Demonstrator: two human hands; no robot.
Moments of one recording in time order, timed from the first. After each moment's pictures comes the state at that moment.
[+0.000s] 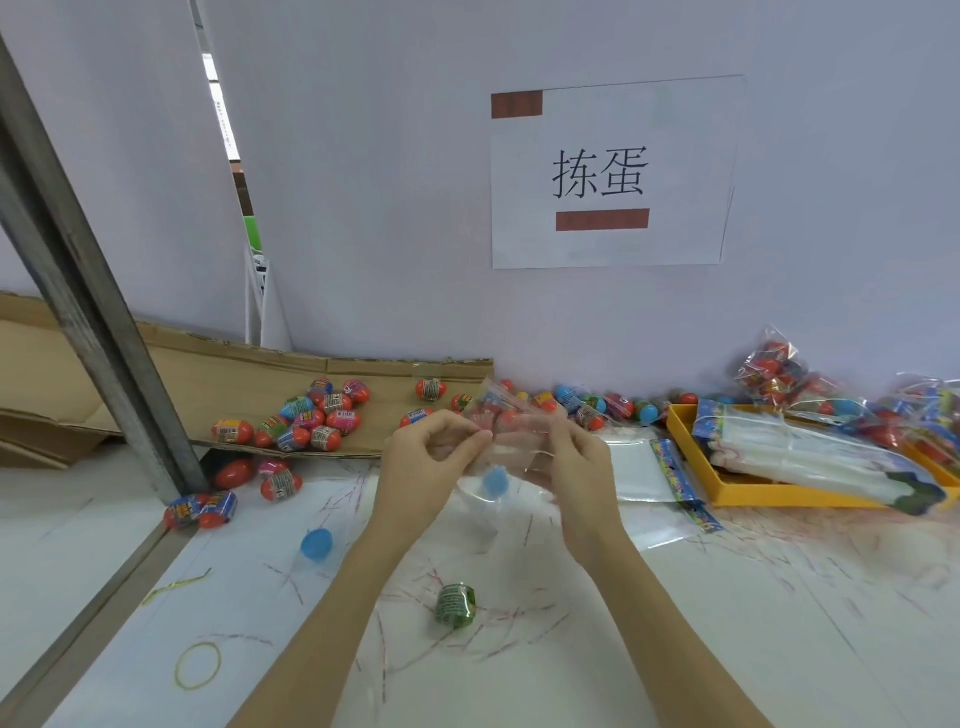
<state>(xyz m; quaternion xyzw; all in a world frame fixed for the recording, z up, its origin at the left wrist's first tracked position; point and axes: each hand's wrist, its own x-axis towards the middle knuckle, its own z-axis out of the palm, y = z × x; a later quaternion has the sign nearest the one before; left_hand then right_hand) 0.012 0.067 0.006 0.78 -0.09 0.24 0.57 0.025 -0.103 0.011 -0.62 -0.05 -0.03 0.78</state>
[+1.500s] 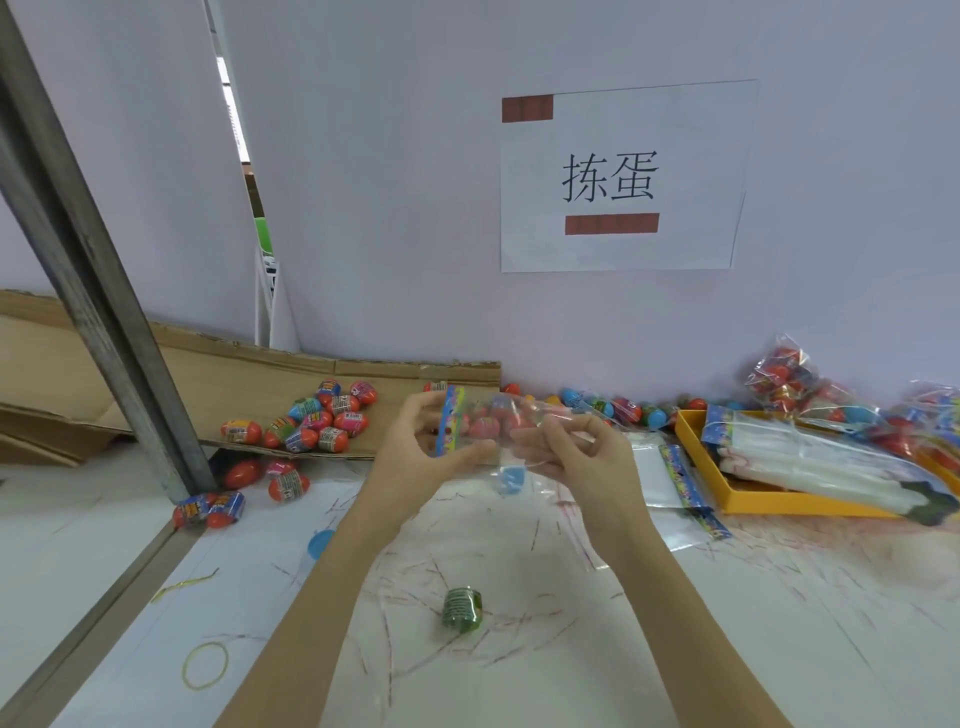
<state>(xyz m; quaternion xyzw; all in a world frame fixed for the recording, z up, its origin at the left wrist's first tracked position) 0.009 0.089 0.018 0.78 -0.02 0.14 0.60 0.026 -0.117 0.022 -0.61 -0.09 -0.02 0.79</state>
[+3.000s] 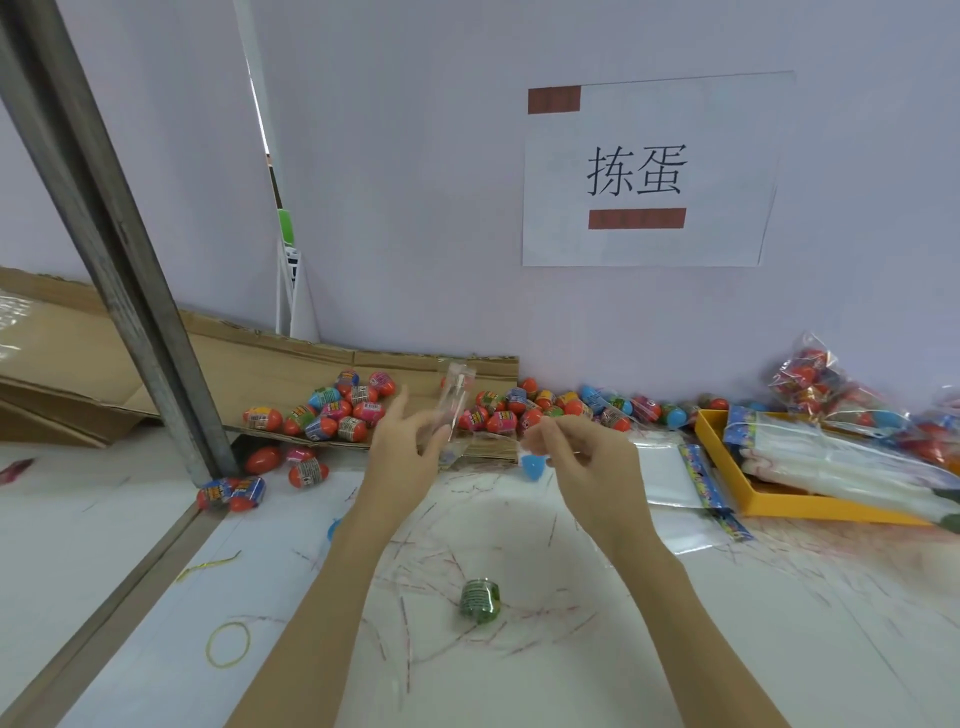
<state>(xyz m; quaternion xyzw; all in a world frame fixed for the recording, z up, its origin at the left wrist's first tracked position) 0.027 0.116 -0.005 0.90 0.05 0.20 0.39 0.025 -0.106 0.013 -0.79 -0.18 -0.17 0.56</state>
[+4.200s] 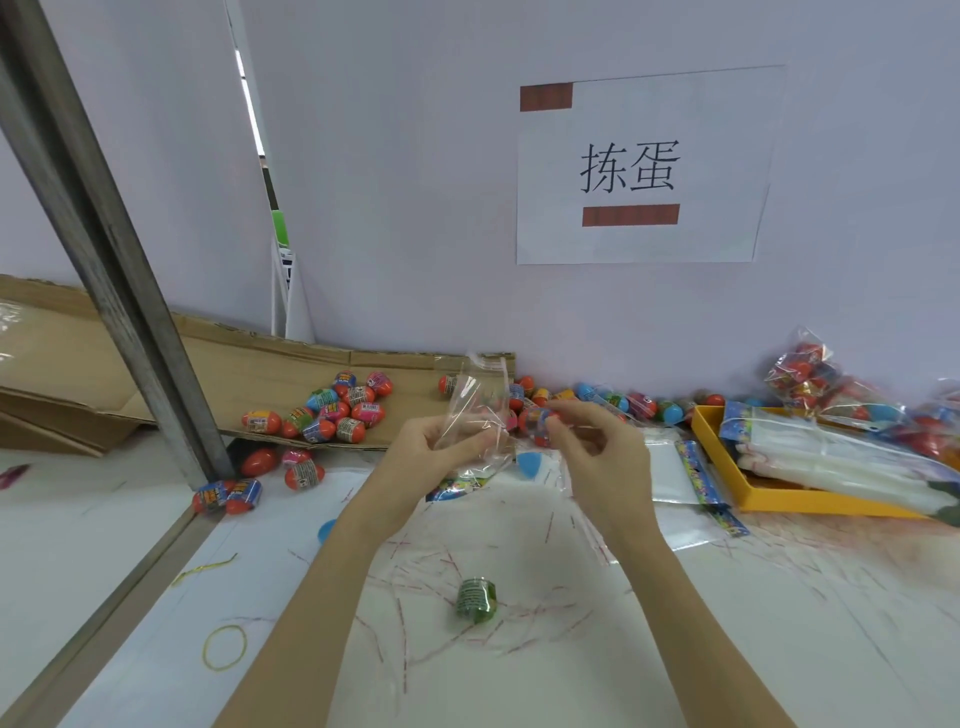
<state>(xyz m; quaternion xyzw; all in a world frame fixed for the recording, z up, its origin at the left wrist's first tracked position) 0.005 0.097 0.018 0.74 -0.08 0.04 0.67 0.026 -0.112 0.017 -0.73 -0.12 -0.18 0.65</state>
